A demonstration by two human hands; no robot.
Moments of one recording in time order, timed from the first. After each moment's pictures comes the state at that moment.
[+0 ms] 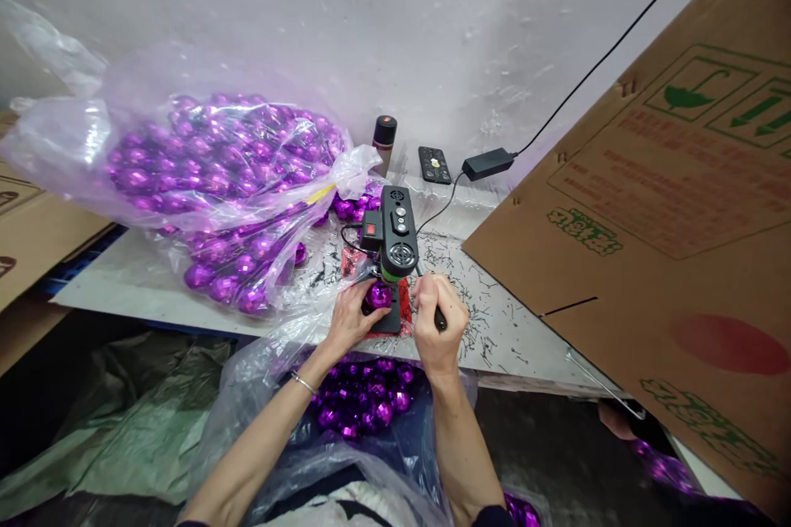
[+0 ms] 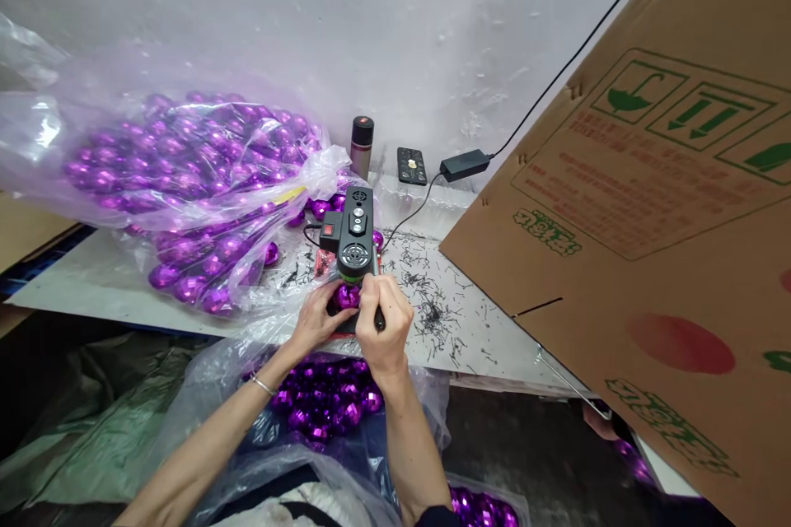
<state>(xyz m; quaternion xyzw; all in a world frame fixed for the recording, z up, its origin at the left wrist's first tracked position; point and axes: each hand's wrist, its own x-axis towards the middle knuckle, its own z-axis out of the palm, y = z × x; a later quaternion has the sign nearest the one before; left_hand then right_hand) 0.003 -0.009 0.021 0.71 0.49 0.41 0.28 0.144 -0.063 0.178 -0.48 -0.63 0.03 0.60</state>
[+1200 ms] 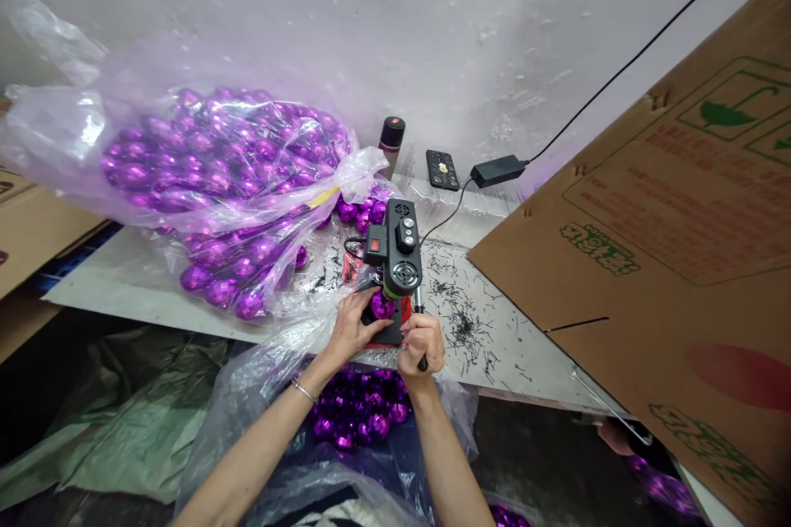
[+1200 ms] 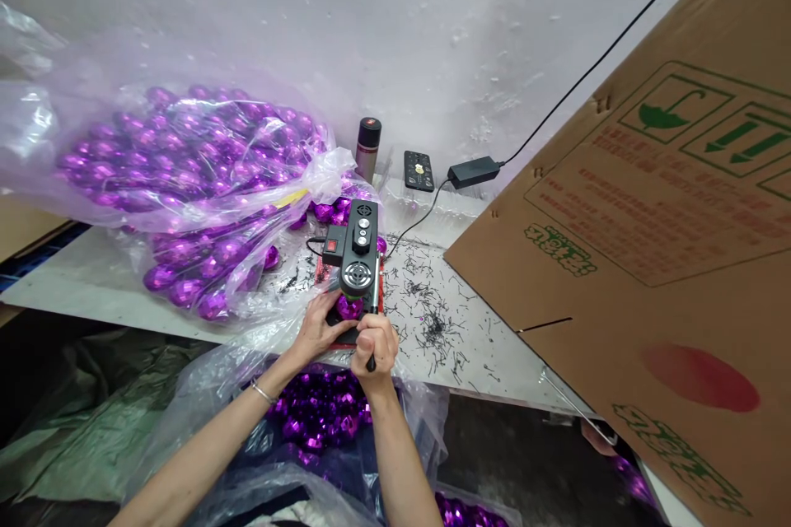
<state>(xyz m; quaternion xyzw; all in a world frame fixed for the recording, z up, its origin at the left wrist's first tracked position) 0.006 -0.008 0.006 0.73 0.47 0.42 0.25 0.145 -0.060 0.077 -0.43 -0.63 -0.06 0.64</state>
